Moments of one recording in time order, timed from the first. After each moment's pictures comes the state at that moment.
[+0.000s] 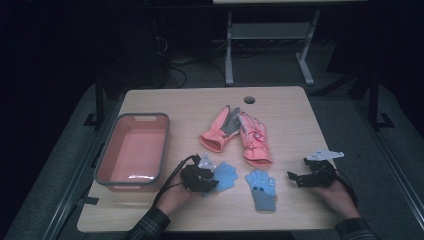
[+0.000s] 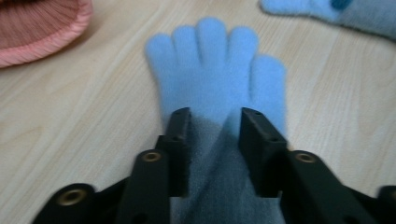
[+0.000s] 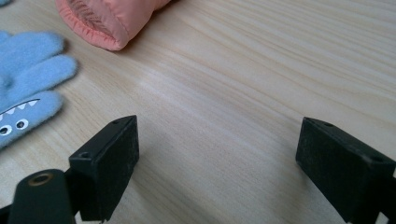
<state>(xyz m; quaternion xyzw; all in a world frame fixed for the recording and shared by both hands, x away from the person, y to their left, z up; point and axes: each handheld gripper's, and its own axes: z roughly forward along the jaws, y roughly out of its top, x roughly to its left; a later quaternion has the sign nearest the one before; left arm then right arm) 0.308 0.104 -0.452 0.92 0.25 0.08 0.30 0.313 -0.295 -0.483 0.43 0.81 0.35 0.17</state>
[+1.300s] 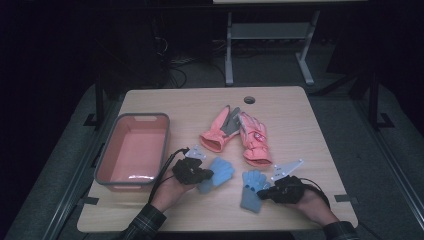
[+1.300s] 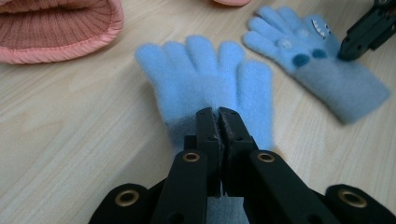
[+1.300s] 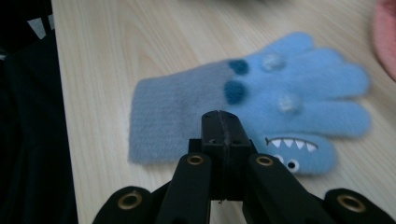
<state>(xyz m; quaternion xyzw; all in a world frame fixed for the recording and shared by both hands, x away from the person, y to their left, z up) 0.318 0.125 -0.436 0.88 0.30 0.03 0.36 0.277 -0.194 -0.463 0.24 0.90 0.37 -0.02</state>
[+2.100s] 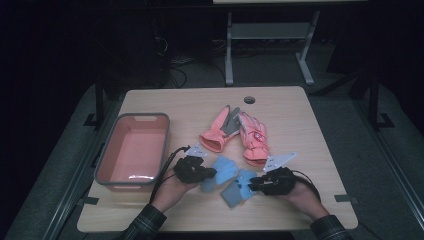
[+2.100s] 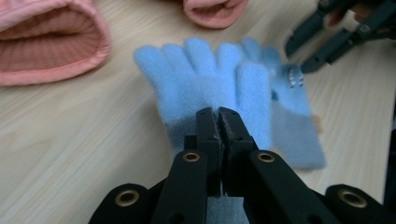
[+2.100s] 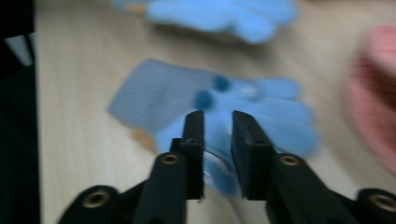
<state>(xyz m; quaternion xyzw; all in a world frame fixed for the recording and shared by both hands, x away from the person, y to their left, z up) 0.315 0.117 -0.424 0.87 0.29 0.01 0.39 0.295 -0.180 -0.453 0.25 0.88 0.39 0.02</state>
